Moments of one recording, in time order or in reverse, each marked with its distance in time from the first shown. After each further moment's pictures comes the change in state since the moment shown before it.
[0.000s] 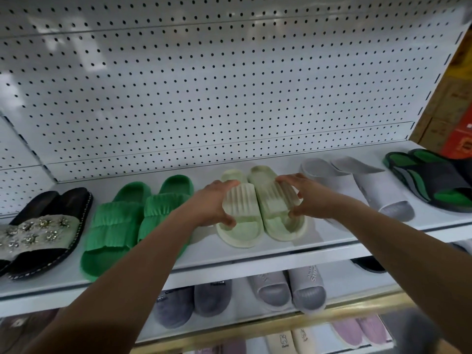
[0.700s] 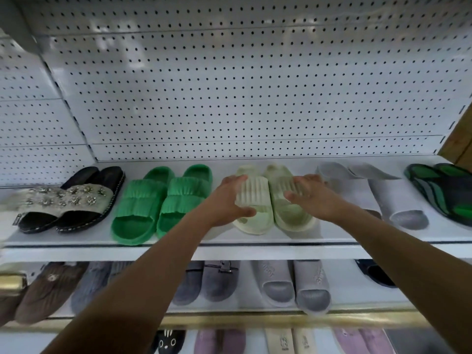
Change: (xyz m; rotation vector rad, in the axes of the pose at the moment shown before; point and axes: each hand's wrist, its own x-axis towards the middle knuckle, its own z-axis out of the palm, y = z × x) left_hand -0.046 0.026 0.016 -0.279 0.159 -0.091; right_hand -0.006 -0.010 0.017 0.005 0.072 0.097
